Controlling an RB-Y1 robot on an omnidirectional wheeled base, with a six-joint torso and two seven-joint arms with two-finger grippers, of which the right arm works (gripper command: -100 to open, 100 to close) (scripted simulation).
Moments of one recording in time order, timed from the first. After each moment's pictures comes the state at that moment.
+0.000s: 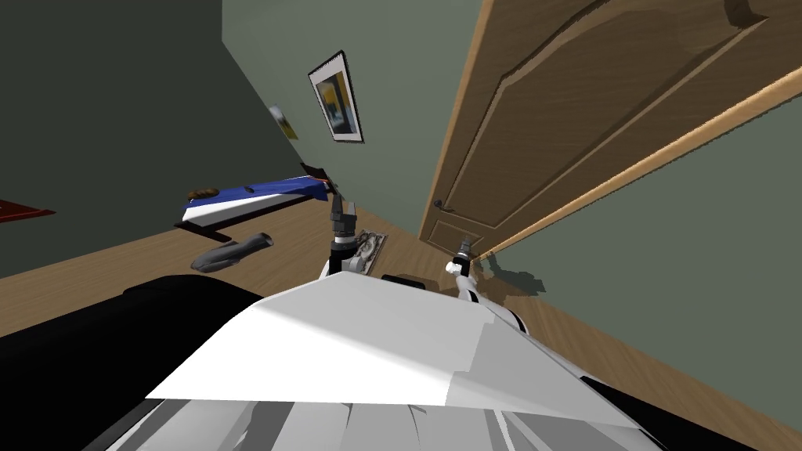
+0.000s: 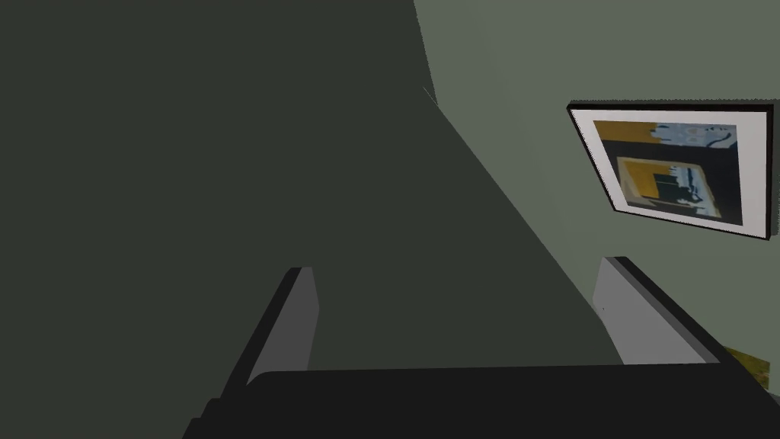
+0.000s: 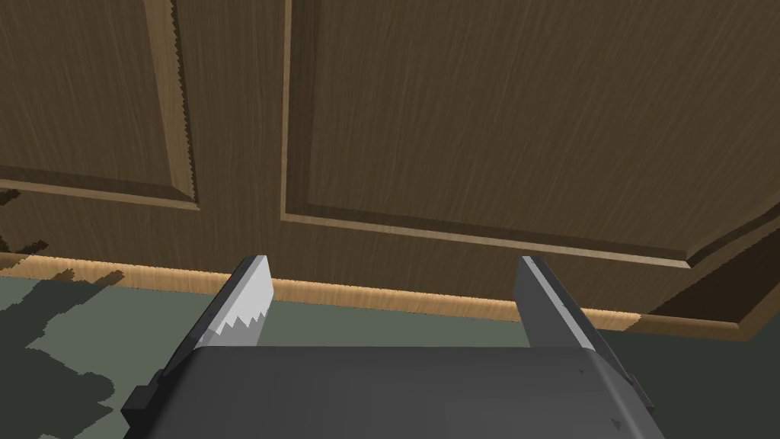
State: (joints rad) arm -0.35 -0.15 -0.37 -0.52 -0.22 -0.74 0.31
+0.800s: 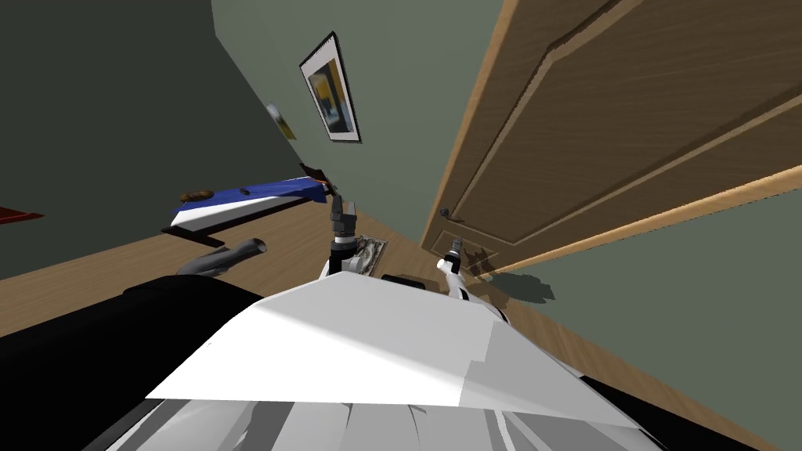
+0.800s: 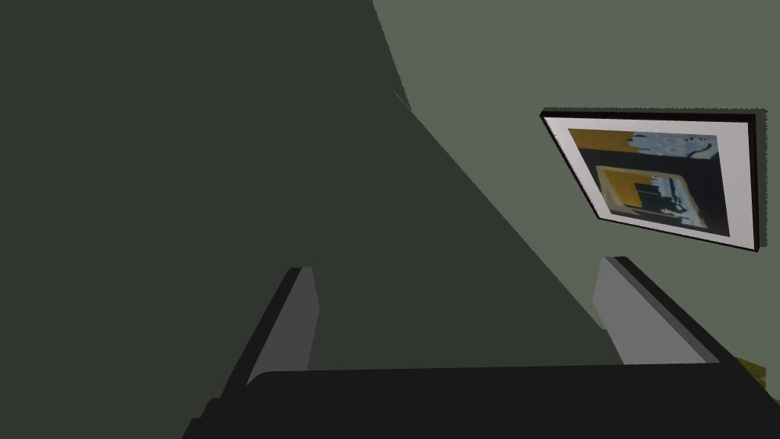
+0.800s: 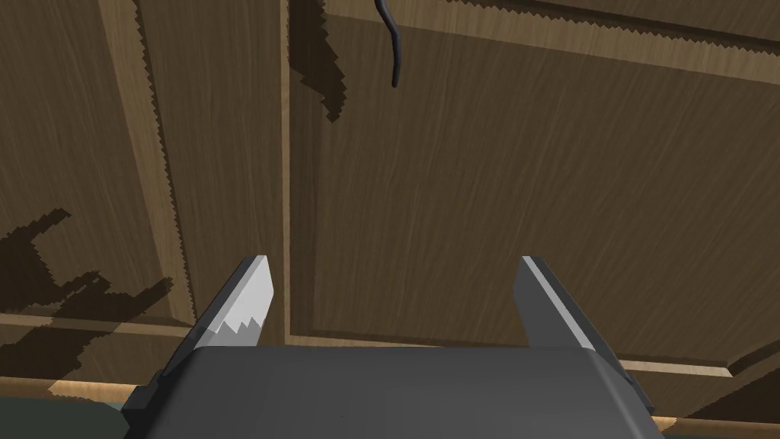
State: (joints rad) arm -0.36 -0.04 -0.40 -0.56 -0.24 -0.73 0.40
